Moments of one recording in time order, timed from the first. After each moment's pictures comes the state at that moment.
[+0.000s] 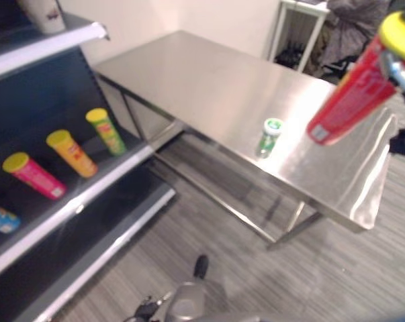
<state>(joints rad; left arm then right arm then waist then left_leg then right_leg) 0.09 0.18 0.09 1.20 -0.30 -0.09 0.02 -0.30 -0.87 -0.28 -0.41 -0.35 -0.14 -0.37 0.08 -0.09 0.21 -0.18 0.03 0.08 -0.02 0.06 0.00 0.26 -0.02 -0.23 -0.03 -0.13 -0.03</state>
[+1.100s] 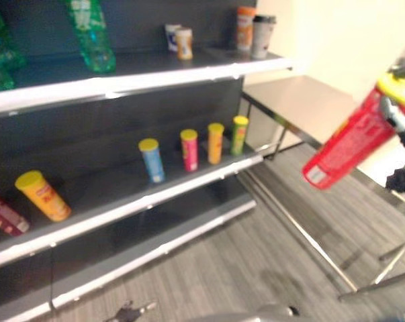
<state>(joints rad) 0.08 0.22 -0.06 1.28 -0.14 -0.08 0.03 -0.03 -0.70 -0.31 -0.49 -0.28 -0.13 -0.28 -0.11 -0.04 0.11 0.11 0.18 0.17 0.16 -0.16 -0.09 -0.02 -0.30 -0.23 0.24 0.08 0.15</state>
